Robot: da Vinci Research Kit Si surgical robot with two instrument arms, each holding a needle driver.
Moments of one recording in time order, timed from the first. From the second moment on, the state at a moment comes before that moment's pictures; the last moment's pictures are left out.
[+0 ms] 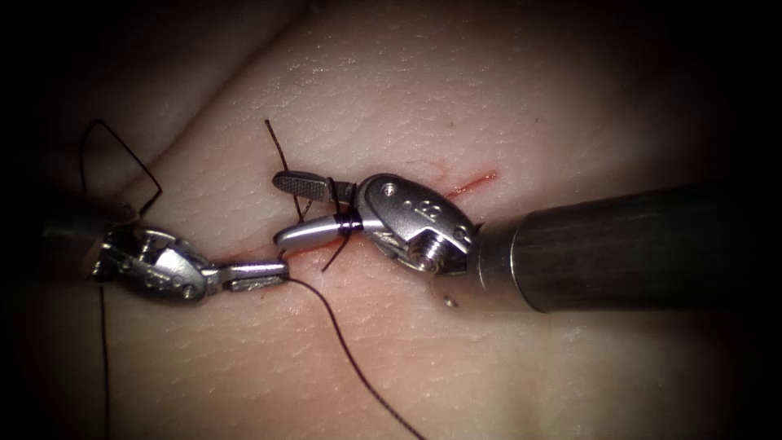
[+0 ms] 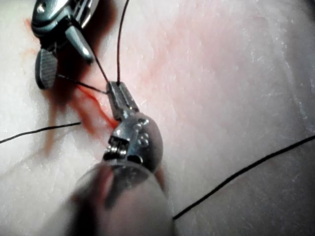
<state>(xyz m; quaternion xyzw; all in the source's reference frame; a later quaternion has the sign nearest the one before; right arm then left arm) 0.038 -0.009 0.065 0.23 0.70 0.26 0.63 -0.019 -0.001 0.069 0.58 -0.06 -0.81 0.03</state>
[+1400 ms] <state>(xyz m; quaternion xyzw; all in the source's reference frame) 0.041 -0.006 0.072 0.09 0.55 0.38 0.74 -0.019 0.001 0.069 0.55 0.01 -0.83 -0.09</state>
